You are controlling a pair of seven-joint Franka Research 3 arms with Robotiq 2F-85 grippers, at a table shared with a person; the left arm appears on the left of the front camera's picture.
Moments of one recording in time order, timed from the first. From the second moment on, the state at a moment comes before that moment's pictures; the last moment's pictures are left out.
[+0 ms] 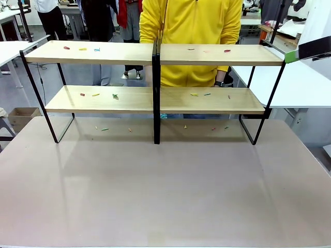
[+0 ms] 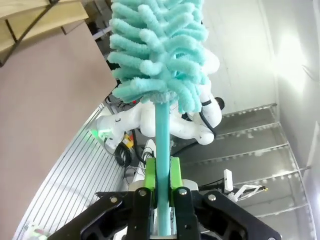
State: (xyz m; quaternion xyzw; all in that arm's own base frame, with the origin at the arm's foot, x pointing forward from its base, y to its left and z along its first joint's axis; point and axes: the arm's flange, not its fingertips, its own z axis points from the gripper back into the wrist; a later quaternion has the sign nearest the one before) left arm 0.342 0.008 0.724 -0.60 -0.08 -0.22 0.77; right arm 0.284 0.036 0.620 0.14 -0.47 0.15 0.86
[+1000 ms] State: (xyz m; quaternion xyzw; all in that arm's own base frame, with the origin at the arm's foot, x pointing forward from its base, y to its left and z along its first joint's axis) left arm 0.377 -0.215 0.754 -0.37 -0.15 -0.18 0.90; right arm 0.284 0.036 0.620 0.14 -0.47 0.15 0.86
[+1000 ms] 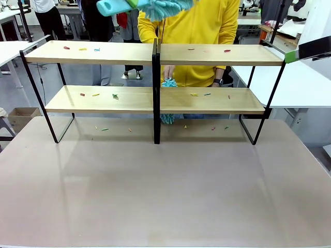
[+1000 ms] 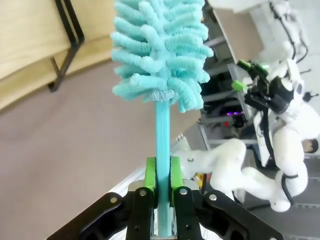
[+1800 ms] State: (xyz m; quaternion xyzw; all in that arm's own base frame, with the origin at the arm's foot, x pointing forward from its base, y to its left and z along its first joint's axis) left arm 0.416 -0.320 0.716 -0.22 -0.14 -0.08 0.96; right arm 0.284 0.036 0.620 0.14 -0.47 0.15 0.86
